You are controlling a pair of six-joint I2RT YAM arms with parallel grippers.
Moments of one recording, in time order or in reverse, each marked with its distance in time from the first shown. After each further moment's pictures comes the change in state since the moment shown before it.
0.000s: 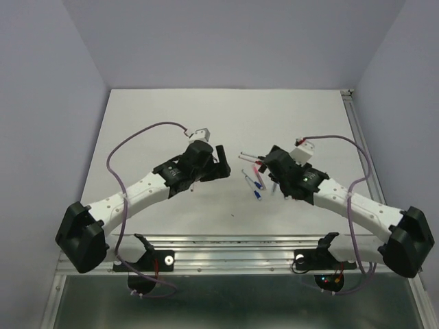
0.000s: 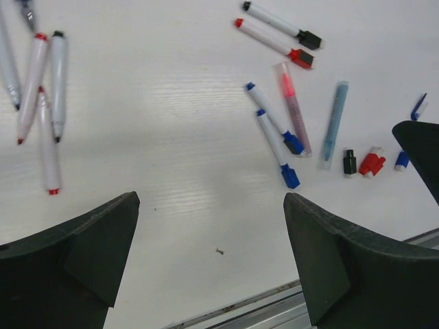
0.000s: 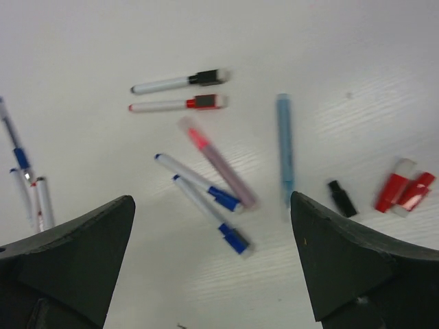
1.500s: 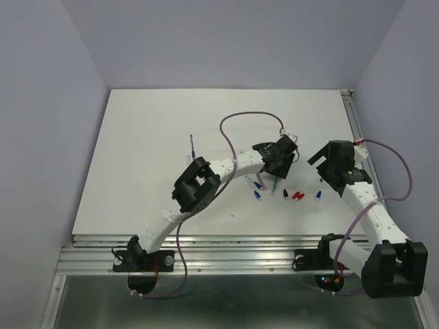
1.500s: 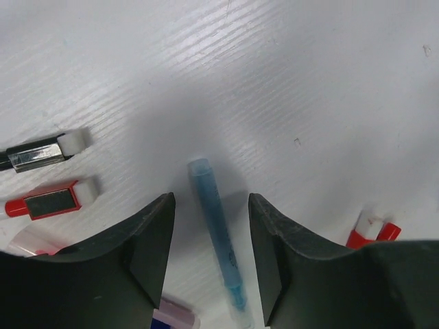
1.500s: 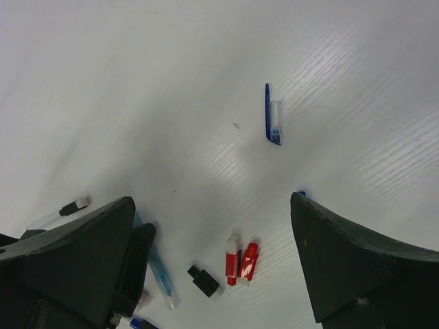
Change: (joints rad) left arm -0.228 1.207 1.169 -0.155 0.132 0.340; right arm -0.790 -0.239 -0.203 -0.012 -0.351 -0.231
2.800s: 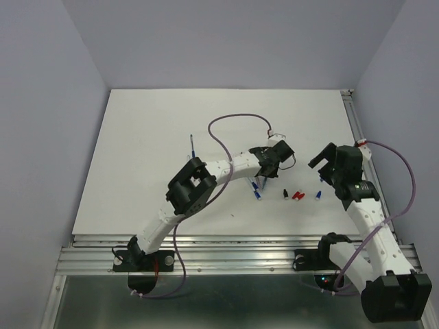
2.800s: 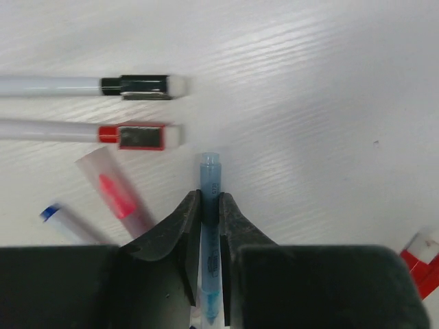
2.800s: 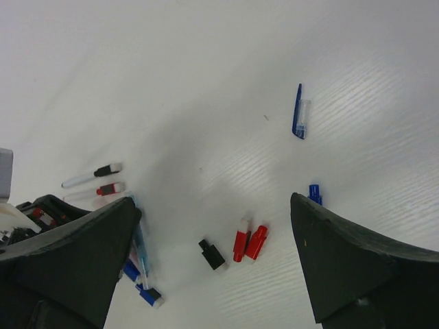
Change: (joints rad) left arm -0.028 -0.073 -0.119 -0.011 -0.252 -0.145; right arm 0.000 -0.175 -0.042 -0.010 -0.077 -0.089
